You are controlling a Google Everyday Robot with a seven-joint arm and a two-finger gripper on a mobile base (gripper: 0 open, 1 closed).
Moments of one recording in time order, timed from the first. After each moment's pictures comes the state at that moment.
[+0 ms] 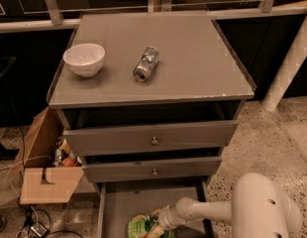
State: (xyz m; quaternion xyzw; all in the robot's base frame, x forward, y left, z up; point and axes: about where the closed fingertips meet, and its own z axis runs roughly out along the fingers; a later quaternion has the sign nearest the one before) arm 0.466 -0.019 0.127 -0.55 0.77 0.24 0.22
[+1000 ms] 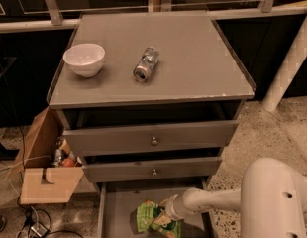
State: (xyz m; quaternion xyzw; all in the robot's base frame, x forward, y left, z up) arm 0.490 -0.056 0.197 -0.54 0.79 0.19 0.22
